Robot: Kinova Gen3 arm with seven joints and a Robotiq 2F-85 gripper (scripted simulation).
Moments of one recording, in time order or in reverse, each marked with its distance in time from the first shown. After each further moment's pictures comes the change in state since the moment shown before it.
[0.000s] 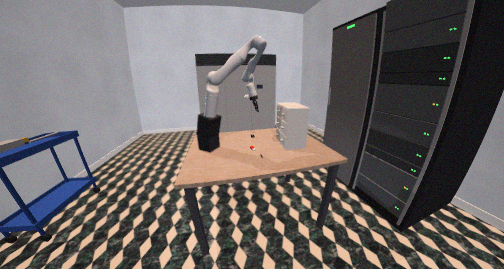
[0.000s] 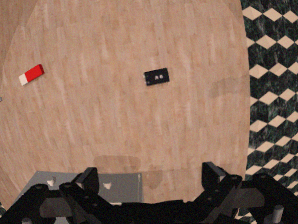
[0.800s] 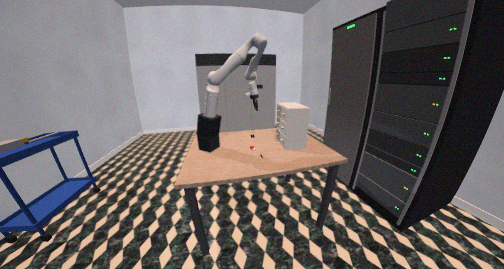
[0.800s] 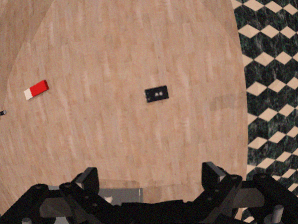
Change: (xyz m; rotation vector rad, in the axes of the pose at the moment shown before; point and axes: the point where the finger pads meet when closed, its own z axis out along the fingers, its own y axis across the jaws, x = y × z) arm 0.005 0.000 -0.010 0.000 0.111 0.001
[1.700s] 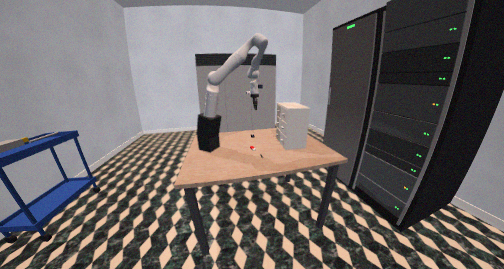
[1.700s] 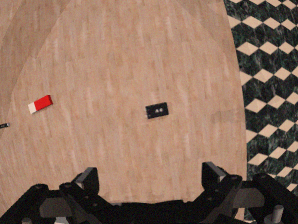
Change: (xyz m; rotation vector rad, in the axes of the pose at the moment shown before) arm 0.007 0.000 -0.009 0.001 0.102 -0.005
